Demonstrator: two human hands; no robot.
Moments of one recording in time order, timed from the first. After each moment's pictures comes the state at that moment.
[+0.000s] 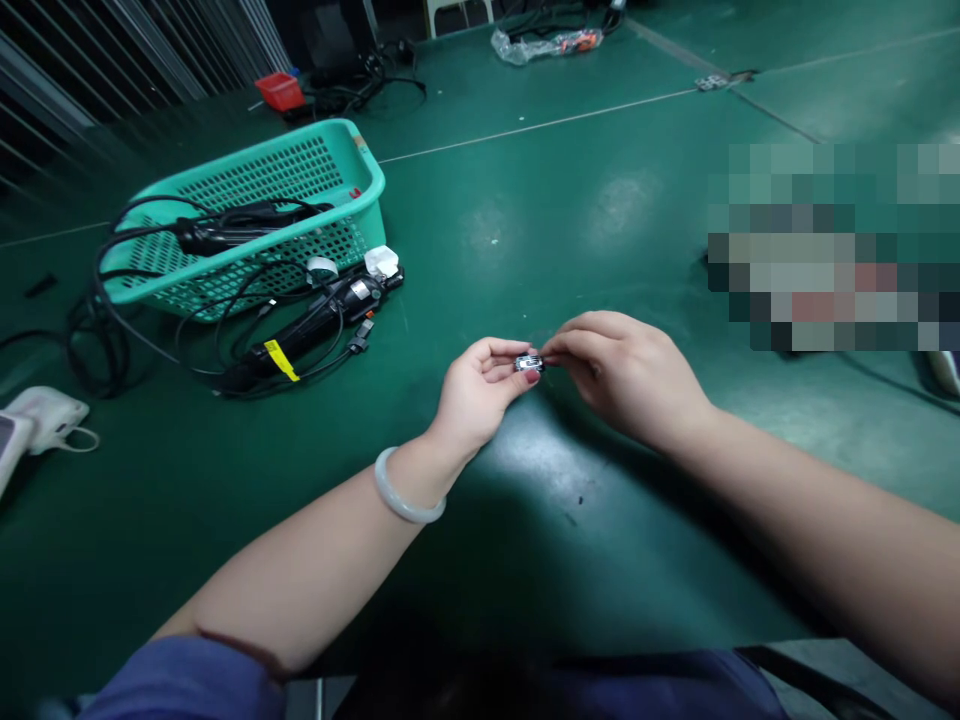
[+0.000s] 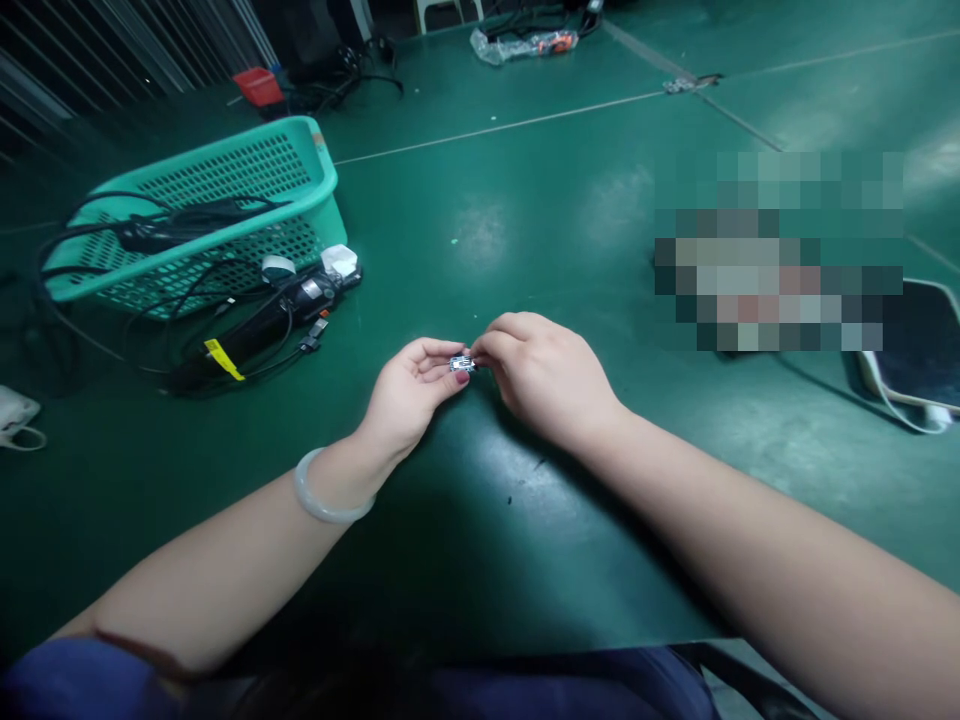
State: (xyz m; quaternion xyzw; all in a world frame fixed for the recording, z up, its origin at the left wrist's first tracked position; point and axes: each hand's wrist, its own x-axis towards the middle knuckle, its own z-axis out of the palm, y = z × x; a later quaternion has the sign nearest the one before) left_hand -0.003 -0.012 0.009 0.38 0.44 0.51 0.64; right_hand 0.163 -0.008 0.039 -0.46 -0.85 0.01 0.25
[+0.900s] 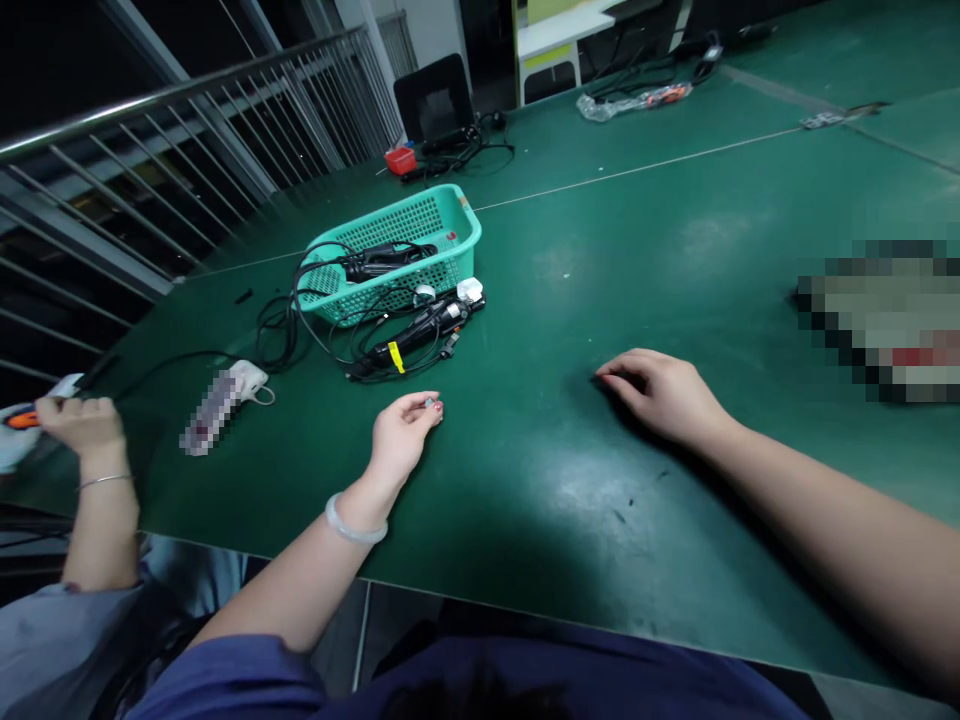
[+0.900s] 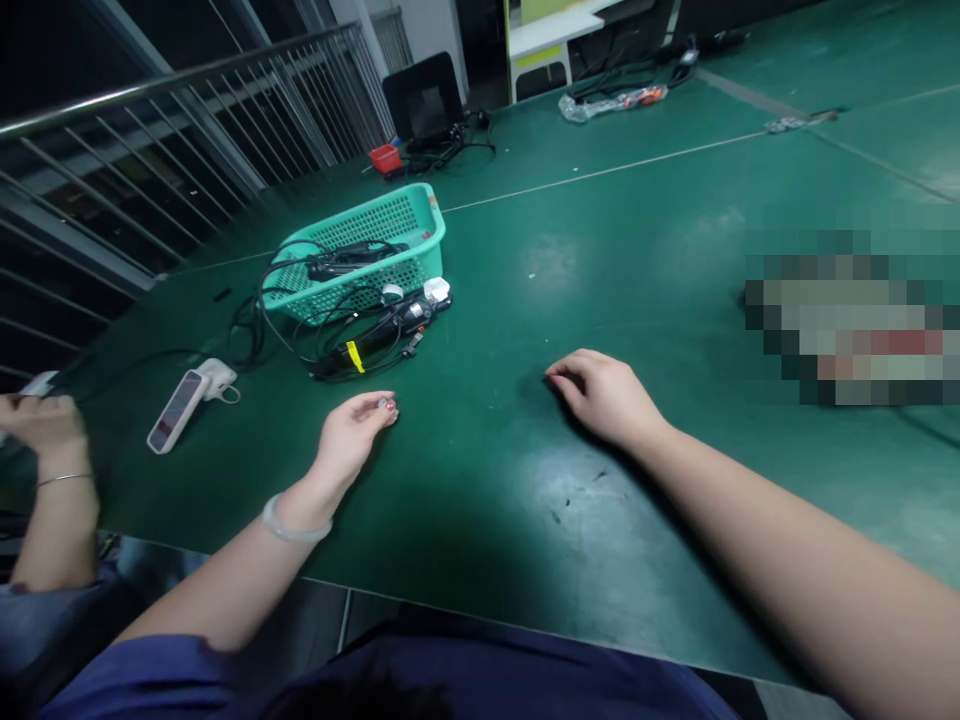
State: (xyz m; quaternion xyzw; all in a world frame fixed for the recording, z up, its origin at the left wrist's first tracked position) left_hand -0.146 -0.081 0.027 0.38 0.71 0.47 0.36; right_hand 0.167 0.010 -0.007 -0.46 -0.81 0.18 0.30
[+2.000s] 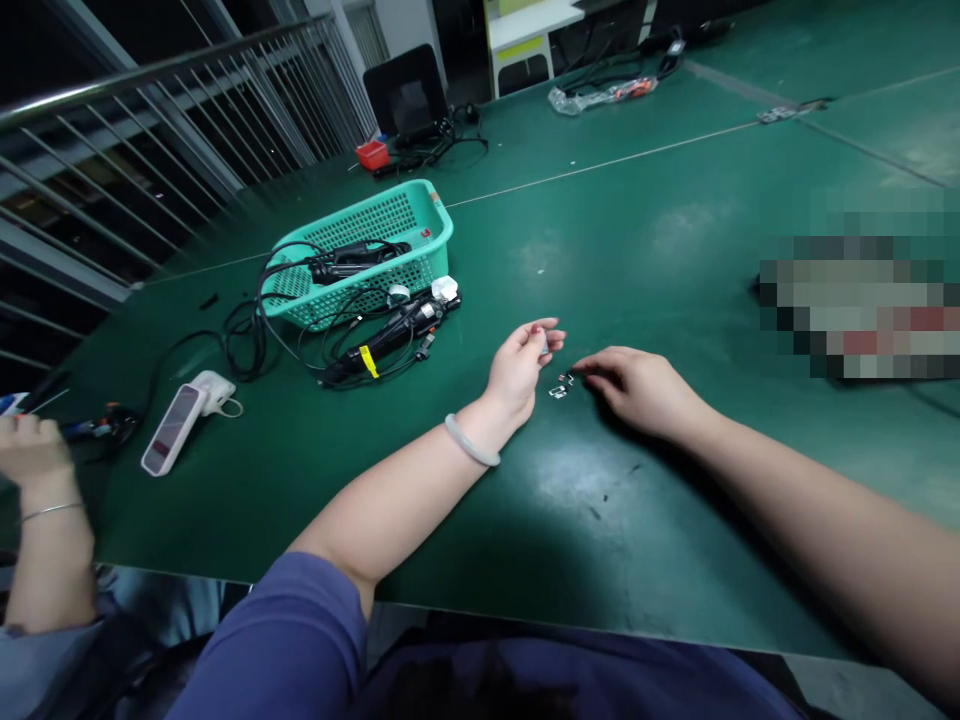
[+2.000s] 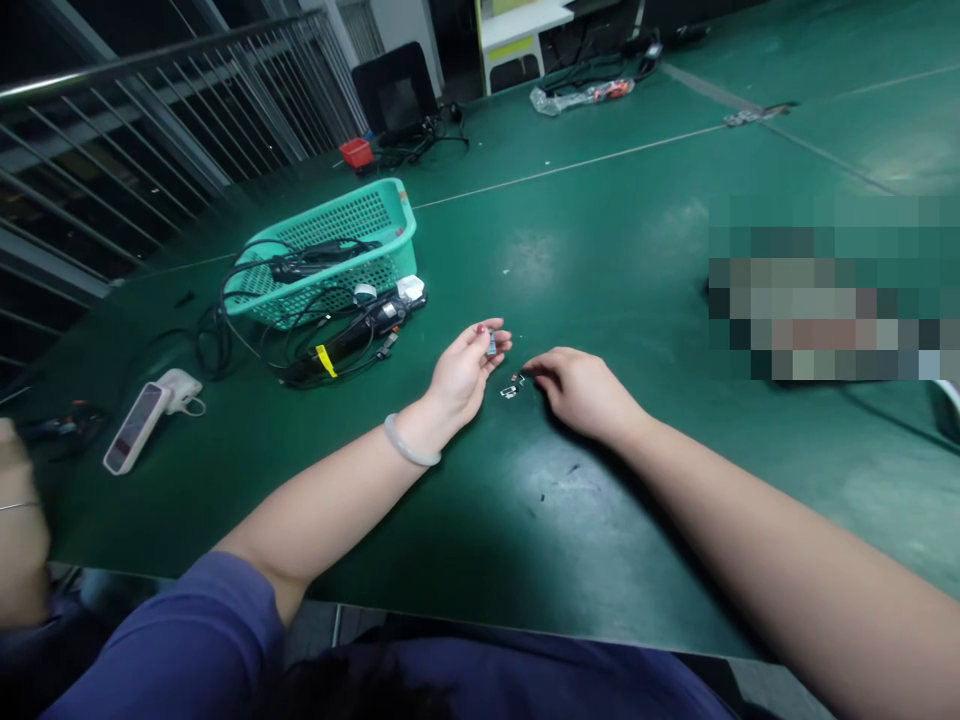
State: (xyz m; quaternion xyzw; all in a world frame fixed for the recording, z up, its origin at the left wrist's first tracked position) left_hand 0.011 0.013 0.021 0.34 0.48 0.55 0.60; right_hand 0.173 0.011 -0.004 -0.46 -0.83 0.19 0.26
